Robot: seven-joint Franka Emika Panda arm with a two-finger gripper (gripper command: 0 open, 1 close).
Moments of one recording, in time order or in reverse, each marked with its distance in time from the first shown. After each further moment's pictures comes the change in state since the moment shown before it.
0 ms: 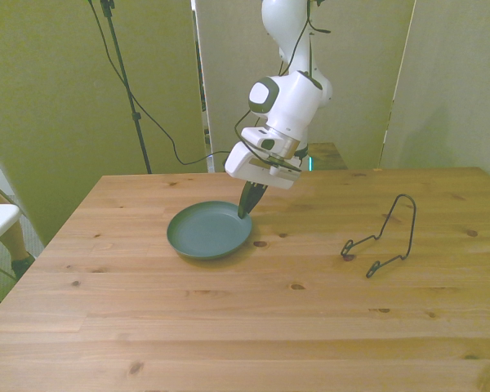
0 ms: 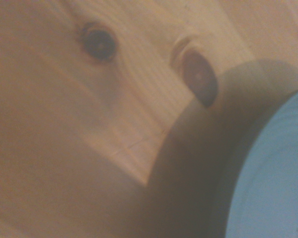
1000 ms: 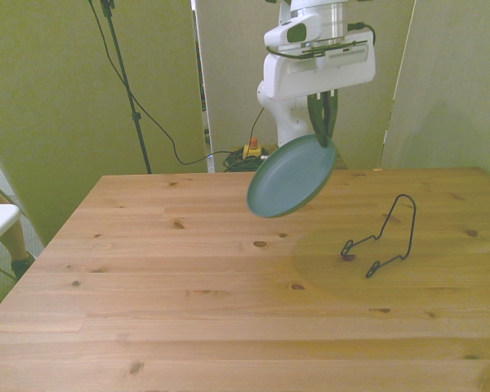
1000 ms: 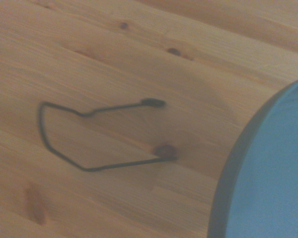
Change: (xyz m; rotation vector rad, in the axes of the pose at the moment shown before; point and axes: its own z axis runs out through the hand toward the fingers) arm 0.157 0.013 -0.215 0.586 -0.387 0.305
